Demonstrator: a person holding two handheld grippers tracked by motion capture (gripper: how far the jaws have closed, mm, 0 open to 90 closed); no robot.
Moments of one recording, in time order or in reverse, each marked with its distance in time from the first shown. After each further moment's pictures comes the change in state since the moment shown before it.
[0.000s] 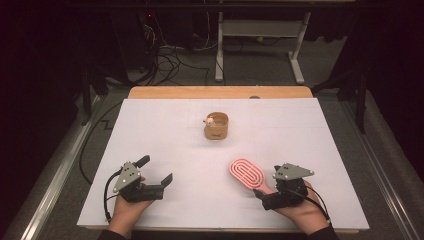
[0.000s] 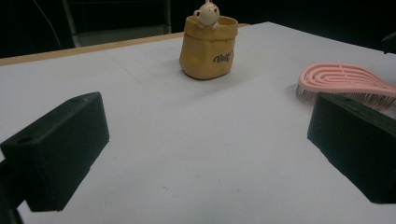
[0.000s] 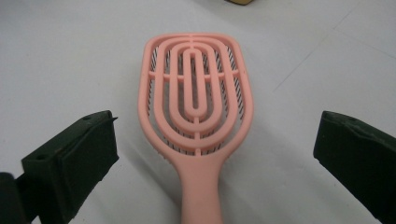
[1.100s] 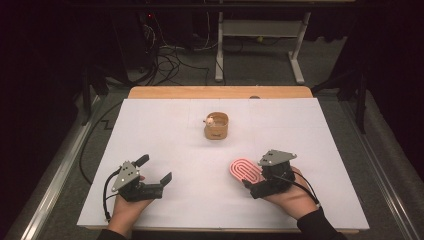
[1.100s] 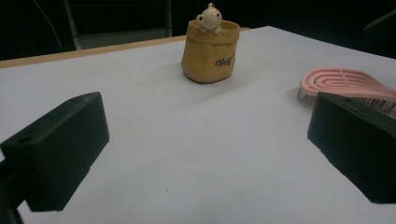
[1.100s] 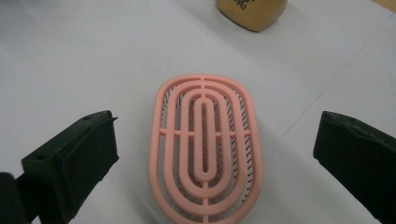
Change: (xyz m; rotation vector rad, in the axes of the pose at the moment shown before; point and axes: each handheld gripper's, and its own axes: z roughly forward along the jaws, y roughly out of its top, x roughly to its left) left arm 0.002 0.001 -0.001 -0.015 0.002 -0.010; right arm 0.005 0.047 0.015 0.056 0.018 -0.054
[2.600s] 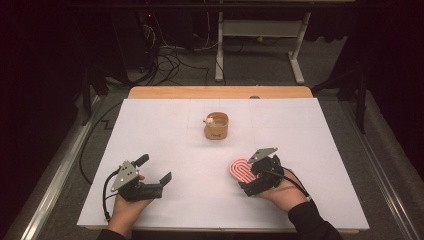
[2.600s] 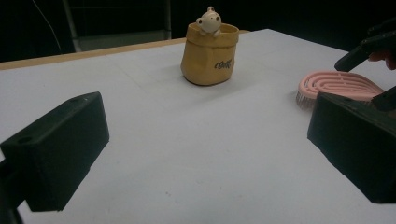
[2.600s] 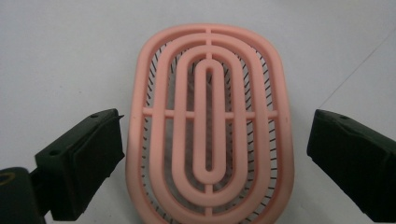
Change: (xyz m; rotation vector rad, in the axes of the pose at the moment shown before) left arm 0.001 0.001 0.000 -0.007 -0.004 -0.005; right arm -0.004 0.002 0.038 0.213 0.035 0.005
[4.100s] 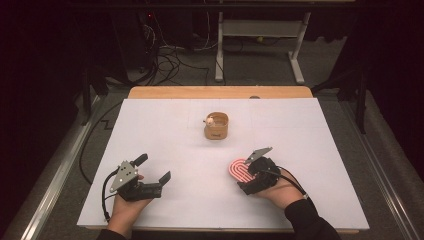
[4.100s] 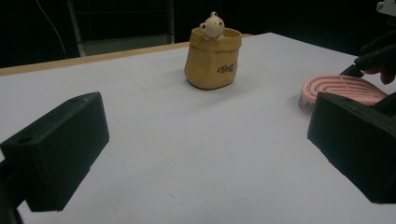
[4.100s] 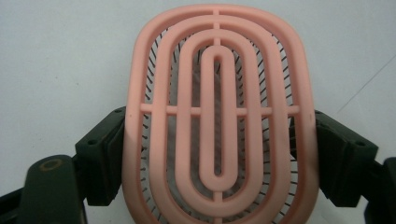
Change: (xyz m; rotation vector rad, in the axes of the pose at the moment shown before) left arm 0.000 0.001 -0.002 -0.016 0.012 0.005; right arm 0.000 0.002 0.012 0.053 0.034 -0.006
